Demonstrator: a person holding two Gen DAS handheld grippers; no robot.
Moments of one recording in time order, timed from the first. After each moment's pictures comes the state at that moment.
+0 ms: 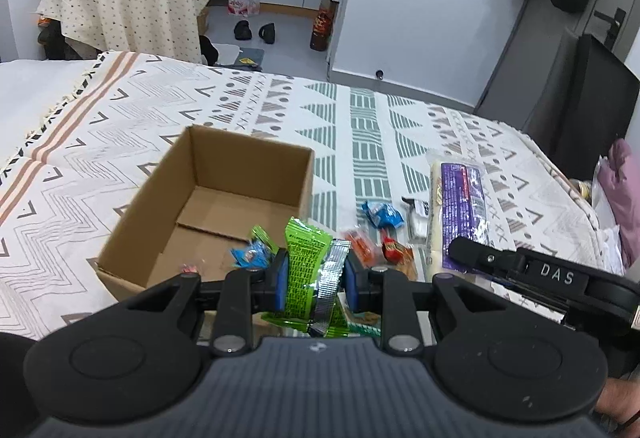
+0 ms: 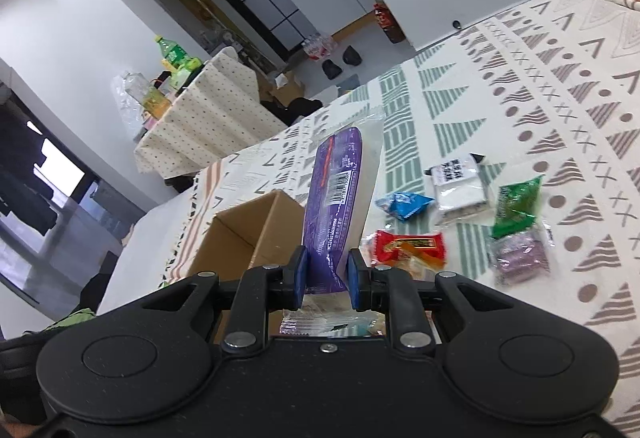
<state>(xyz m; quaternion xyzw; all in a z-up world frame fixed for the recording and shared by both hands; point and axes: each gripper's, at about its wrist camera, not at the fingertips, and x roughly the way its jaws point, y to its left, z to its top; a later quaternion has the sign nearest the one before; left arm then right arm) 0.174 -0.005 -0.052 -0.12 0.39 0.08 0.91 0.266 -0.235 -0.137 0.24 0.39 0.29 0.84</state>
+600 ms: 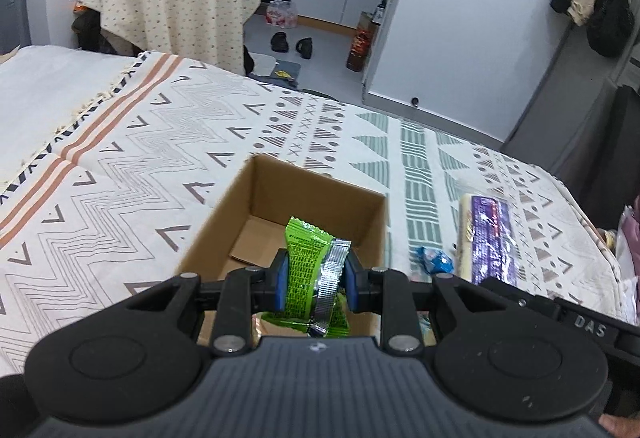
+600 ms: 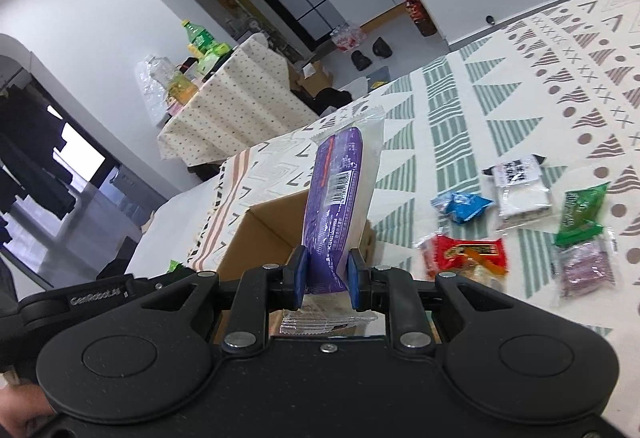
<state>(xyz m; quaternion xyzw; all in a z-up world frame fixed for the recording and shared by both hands) 0.187 0.063 -0.051 -0.16 0.37 0.13 0.91 0.273 -0.191 -0.131 0.24 0.38 0.33 0.83</state>
